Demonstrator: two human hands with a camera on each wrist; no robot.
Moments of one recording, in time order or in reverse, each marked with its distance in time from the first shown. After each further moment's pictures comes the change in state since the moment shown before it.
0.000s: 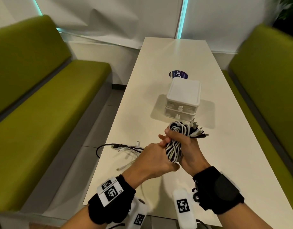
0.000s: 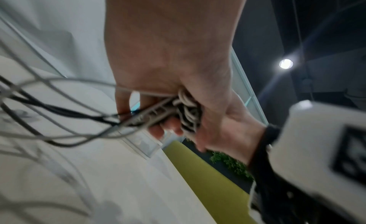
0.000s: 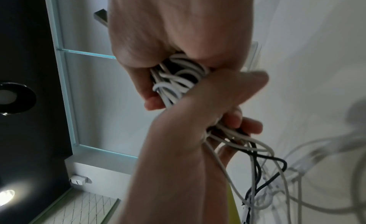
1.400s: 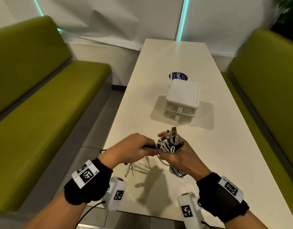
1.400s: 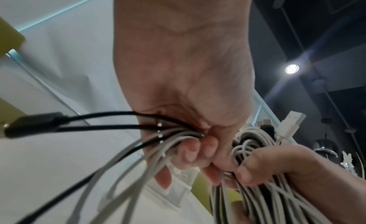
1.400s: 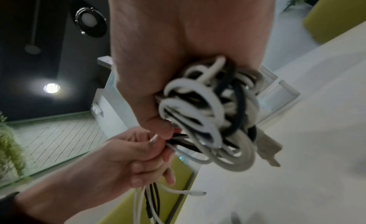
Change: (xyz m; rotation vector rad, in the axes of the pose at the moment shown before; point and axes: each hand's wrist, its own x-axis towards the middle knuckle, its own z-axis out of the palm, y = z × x) left_hand -0.001 -0.053 -0.048 -0.012 -0.144 0.049; right_hand -0.009 0.002 -0.006 -0.763 -0.149 -0.102
